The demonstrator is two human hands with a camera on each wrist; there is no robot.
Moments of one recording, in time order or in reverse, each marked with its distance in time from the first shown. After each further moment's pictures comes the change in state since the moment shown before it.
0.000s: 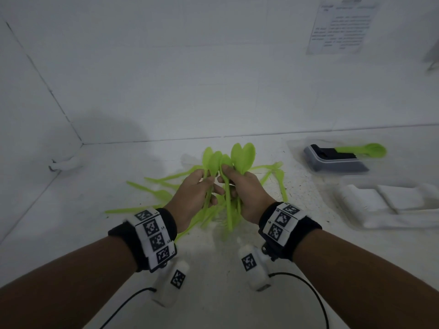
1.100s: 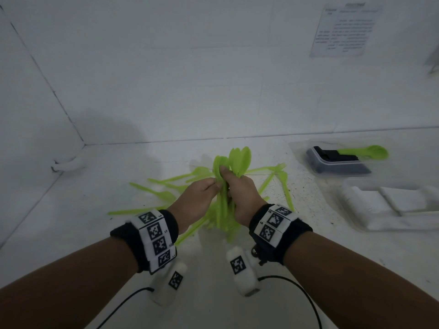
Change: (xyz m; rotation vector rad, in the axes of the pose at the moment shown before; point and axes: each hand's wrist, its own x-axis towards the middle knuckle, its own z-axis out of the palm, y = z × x) left_hand -0.002 0.000 -0.011 0.271 -0.087 0.063; right_hand -0.006 0.002 0.029 0.025 0.137 0.053
